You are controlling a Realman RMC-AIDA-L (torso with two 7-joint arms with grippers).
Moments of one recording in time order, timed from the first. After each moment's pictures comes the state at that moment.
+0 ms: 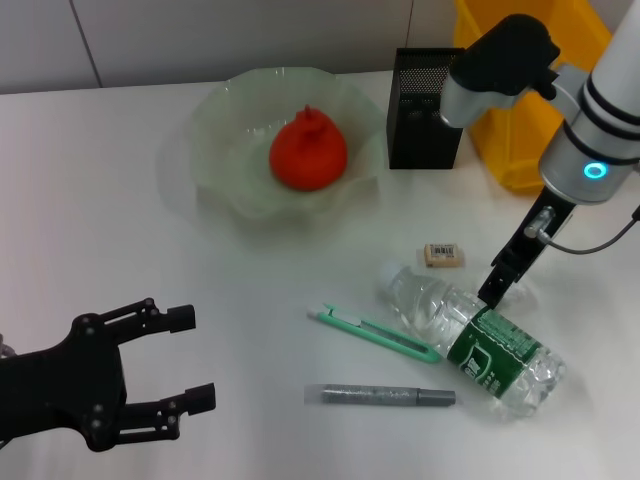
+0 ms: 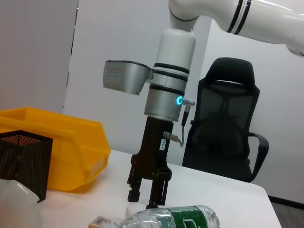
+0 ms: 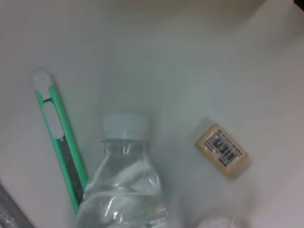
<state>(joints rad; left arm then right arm) -0.30 -2.02 0.95 0.63 1.71 1.81 -1.13 0.87 2.08 -1.22 -0.96 -2.87 -1.63 2.55</state>
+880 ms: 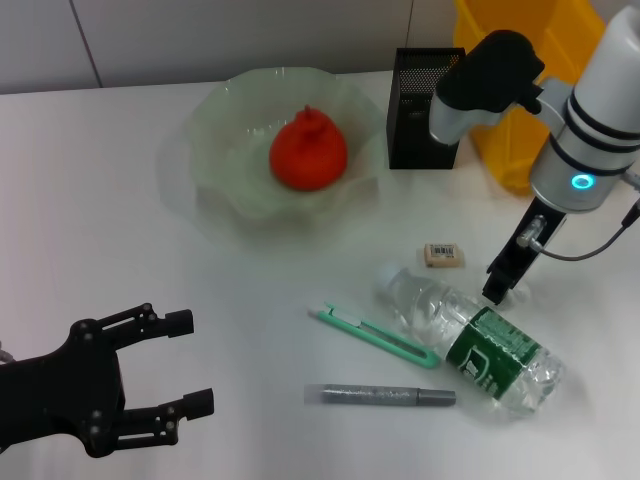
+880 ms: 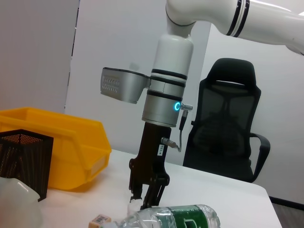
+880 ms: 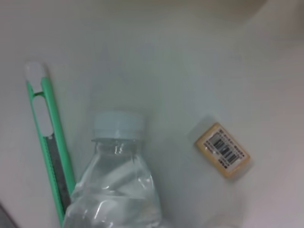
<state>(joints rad) -0.29 -2.02 0.95 0.62 1.71 1.81 -1.12 0.88 2.08 -1.28 -0.92 -2.86 -1.58 2.57</state>
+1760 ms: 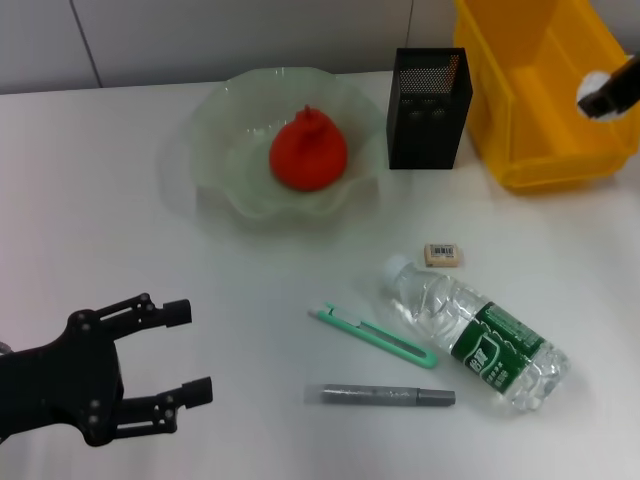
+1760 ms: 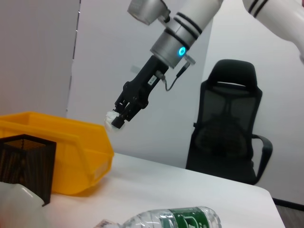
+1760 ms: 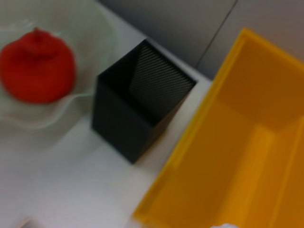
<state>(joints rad) -0.30 -2.02 0.94 0.62 1.71 1.81 -1.12 0.71 2.04 -1.02 -1.47 -2.92 -1.58 2.42</state>
